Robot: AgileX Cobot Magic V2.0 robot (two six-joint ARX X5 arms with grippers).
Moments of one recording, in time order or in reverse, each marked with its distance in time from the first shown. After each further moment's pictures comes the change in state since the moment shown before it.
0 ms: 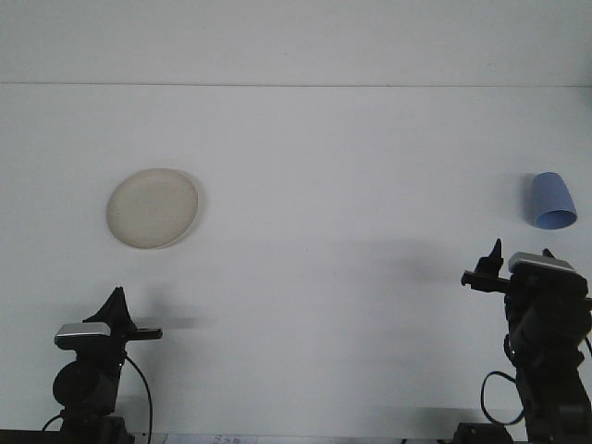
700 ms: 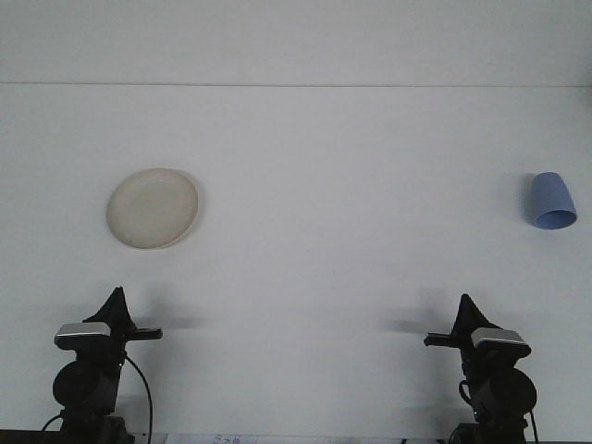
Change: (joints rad) left arm 0.000 0.000 0.000 0.000 0.000 0.000; right arm 0.012 -0.649 -0.728 0.253 -0.252 0.214
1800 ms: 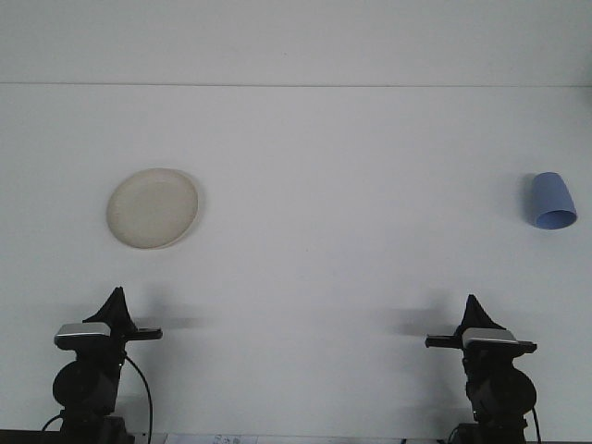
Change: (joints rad) left arm 0.000 0.000 0.000 0.000 0.000 0.000; right arm 0.000 0.000 0.000 -0.018 0.064 -0.237
